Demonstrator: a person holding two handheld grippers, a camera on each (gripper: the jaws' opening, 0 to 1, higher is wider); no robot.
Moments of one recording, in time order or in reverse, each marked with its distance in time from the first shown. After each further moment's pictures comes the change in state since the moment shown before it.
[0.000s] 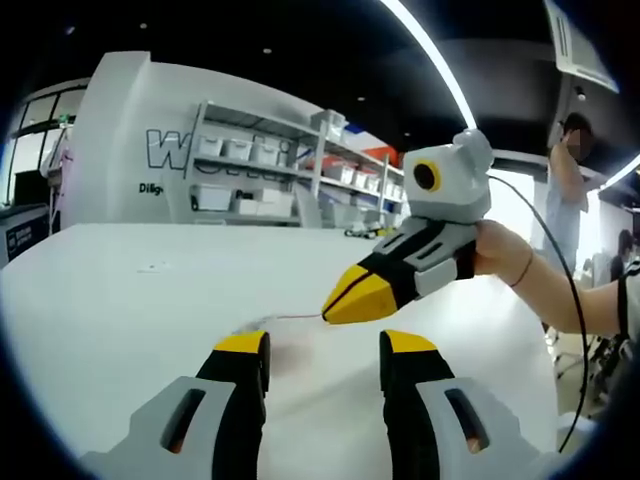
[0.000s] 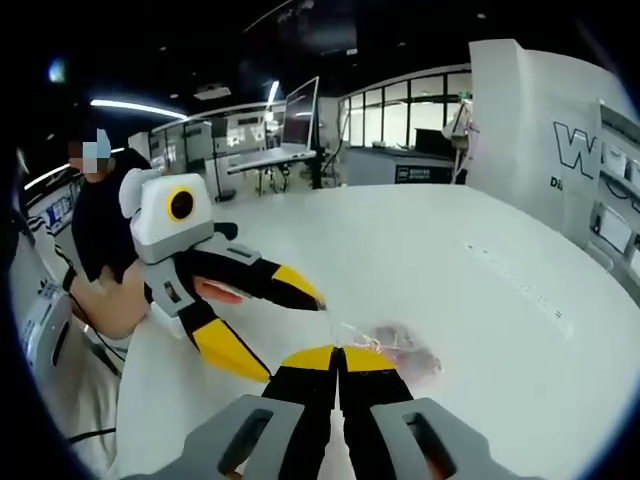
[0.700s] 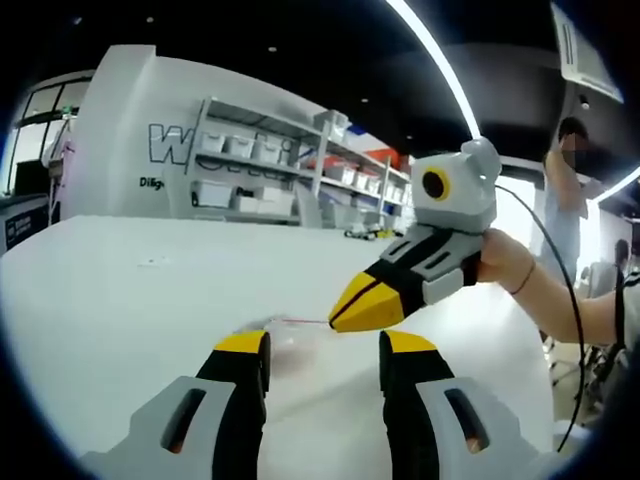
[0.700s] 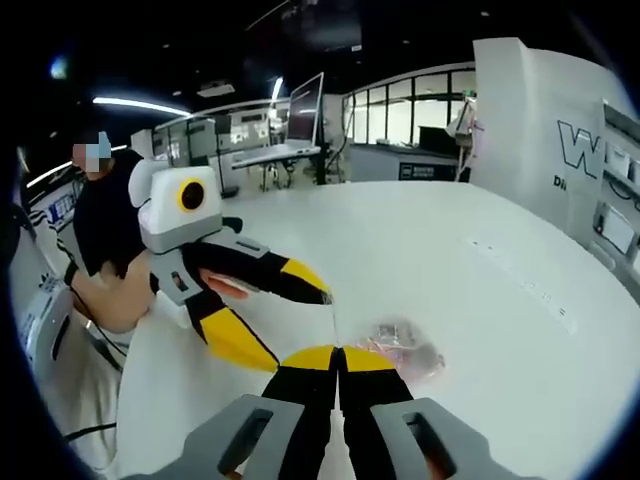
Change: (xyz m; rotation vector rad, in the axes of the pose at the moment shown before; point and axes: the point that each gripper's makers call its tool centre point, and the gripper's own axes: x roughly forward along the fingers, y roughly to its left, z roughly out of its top) left arm 0.001 0.002 -0.001 -0.036 0.000 -0.004; right arm -0.002 0.005 -0.006 -0.001 0.000 0.011
